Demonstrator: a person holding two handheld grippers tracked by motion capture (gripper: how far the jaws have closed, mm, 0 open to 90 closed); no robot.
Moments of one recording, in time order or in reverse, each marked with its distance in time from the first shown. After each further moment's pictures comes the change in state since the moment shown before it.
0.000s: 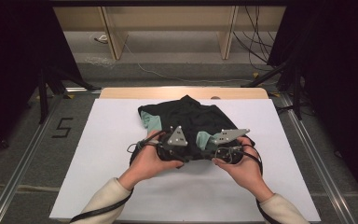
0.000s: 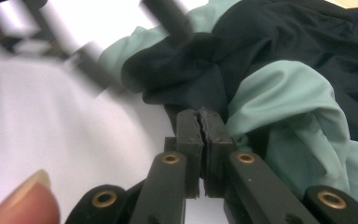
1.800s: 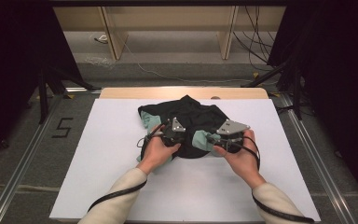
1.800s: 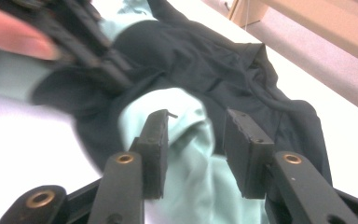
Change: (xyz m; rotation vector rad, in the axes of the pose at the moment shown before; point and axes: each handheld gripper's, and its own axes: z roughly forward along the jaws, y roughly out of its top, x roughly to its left) left arm 0.068 -0.034 0.067 0.073 0.209 -0.248; right arm -0.035 -0.005 0.015 -0.101 -0.312 -0.092
